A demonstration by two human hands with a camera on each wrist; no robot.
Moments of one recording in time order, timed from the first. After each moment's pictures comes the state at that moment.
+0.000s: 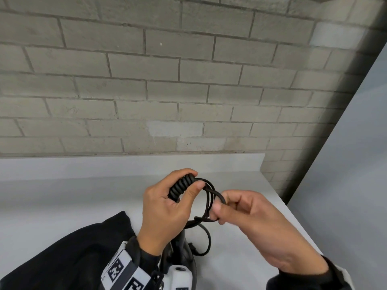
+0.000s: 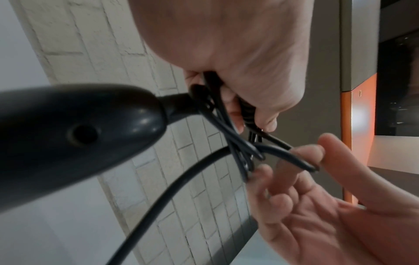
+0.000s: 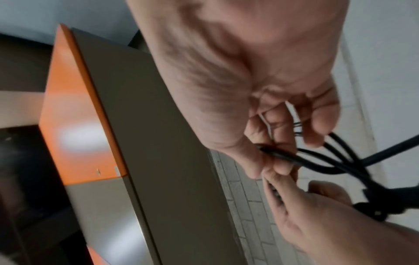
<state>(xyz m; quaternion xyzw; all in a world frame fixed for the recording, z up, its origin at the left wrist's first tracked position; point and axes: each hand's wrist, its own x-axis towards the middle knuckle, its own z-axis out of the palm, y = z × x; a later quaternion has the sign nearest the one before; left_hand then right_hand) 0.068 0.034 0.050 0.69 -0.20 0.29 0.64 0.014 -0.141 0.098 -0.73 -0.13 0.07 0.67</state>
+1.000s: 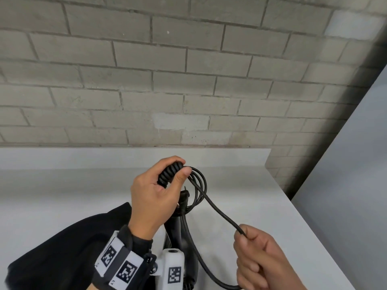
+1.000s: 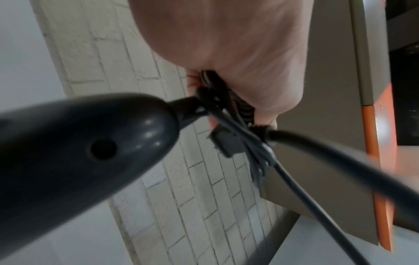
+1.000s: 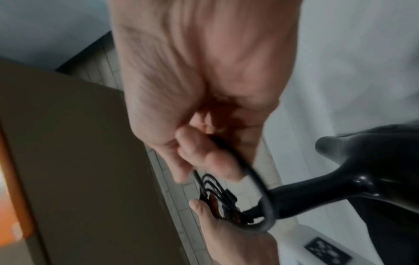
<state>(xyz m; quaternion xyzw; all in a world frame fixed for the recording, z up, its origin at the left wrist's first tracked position) 0.082 0.059 0.044 0.72 -0.14 0.29 0.62 -0.013 -0.156 0.013 -0.47 -0.12 0.18 0.86</state>
